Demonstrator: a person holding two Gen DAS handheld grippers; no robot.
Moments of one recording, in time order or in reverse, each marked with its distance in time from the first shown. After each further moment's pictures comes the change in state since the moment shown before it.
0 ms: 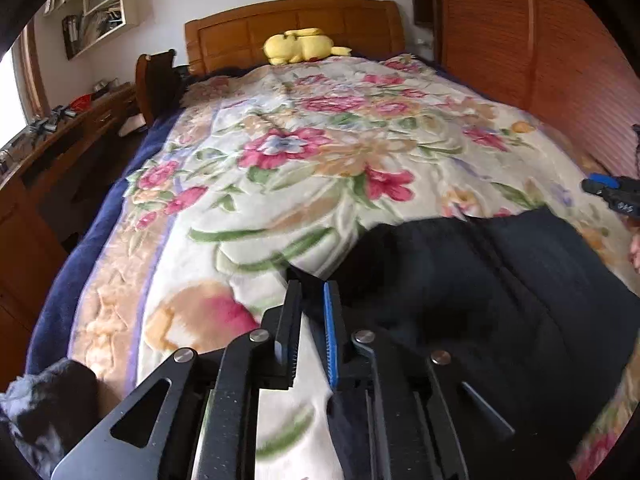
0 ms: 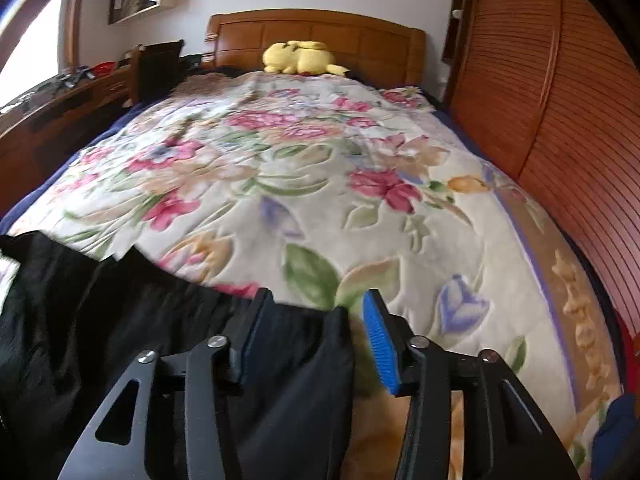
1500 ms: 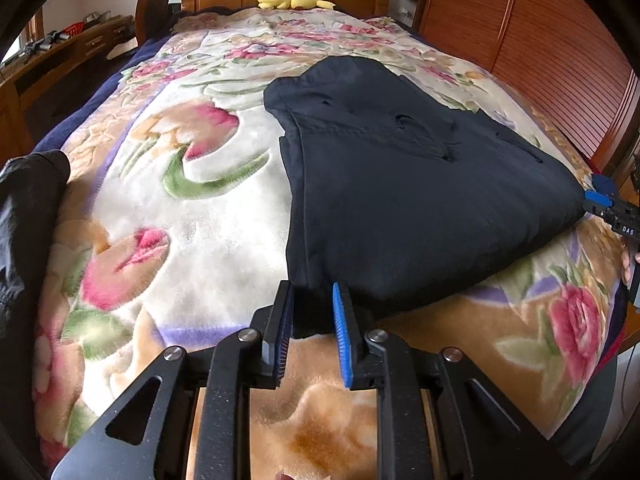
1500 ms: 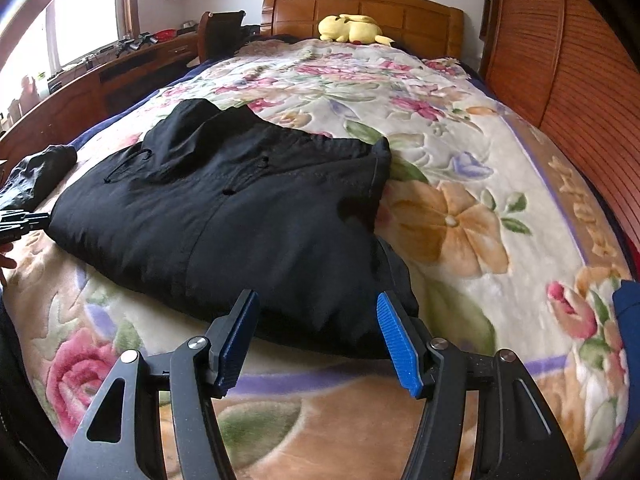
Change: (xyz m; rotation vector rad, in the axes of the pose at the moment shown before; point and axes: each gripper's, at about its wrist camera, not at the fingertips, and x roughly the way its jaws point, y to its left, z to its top) left arm -0.068 -0.009 -0.180 -0.100 0.154 -0.148; right arm -0.150 -0.021 -0.171 -0.057 0.087 0.163
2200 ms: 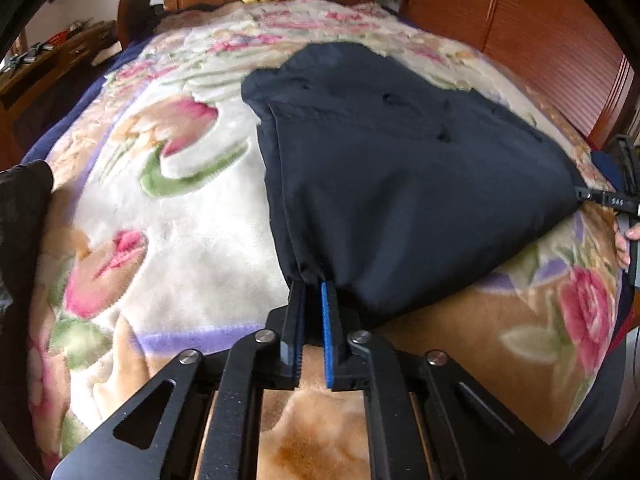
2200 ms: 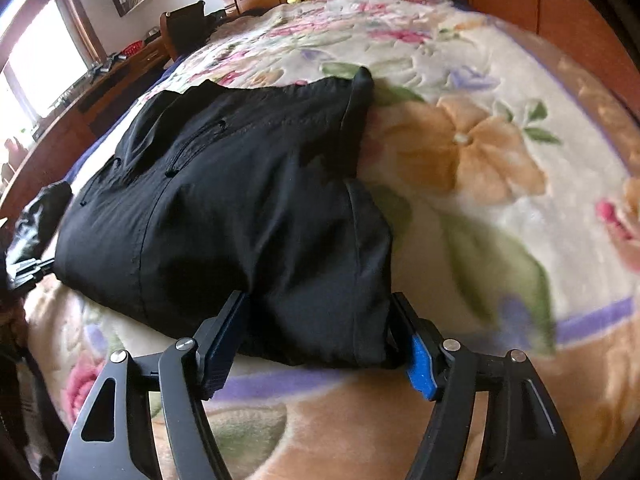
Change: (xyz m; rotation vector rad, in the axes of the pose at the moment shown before) left arm 0.008 -0.014 -0.003 0.058 0.022 0.000; right arm 0.050 -0.033 -0.003 0.229 0.146 0.150
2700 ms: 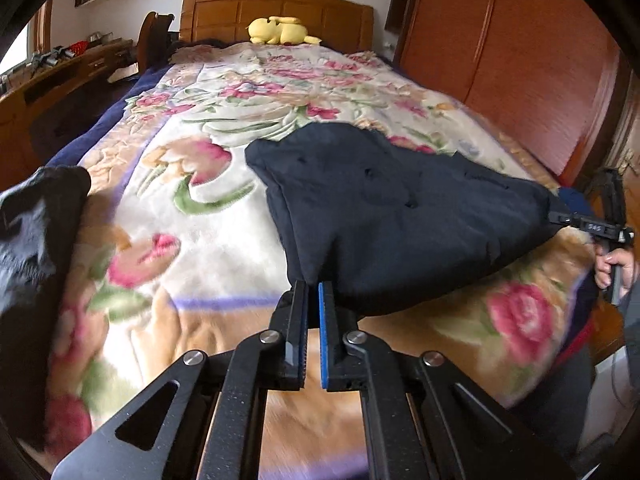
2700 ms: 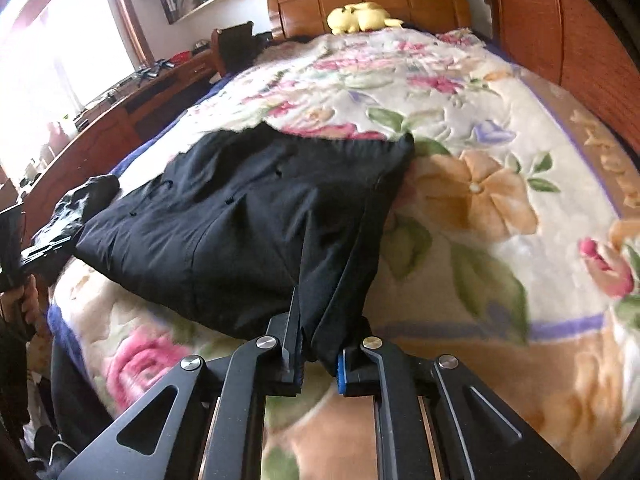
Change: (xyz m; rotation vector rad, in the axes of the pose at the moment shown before) left arm -0.091 -0.008 -0.027 -0.056 -0.160 -0.056; right arm -0.073 0.011 -0.018 -0.118 -0.121 0.075
